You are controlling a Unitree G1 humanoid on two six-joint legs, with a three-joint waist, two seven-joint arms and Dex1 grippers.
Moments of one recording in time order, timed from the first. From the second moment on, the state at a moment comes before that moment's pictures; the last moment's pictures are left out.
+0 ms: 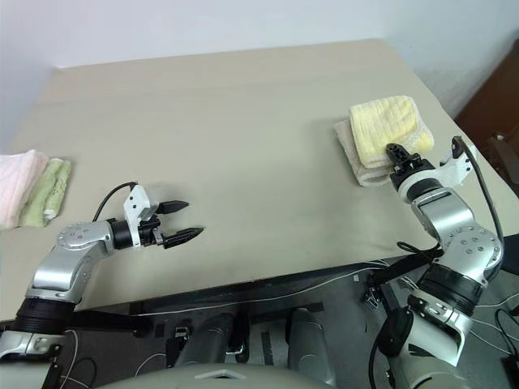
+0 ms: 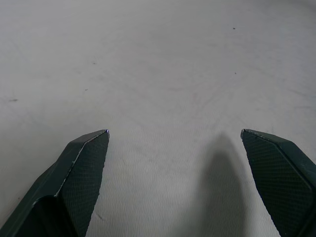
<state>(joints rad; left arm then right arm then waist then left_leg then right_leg) -0.20 0.63 0.02 0.05 -0.34 0.28 -1.00 -0.48 -0.39 -0.72 0.08 1.21 0.88 -0.23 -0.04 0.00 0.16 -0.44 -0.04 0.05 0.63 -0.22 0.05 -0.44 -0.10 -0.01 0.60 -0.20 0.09</state>
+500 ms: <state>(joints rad) -0.26 0.58 0.06 -0.04 -0.46 0.36 -1.00 -0.11 -0.68 -0.75 -0.12 1.35 1.02 0.17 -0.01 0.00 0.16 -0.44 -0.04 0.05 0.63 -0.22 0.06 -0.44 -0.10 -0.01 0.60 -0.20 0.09</state>
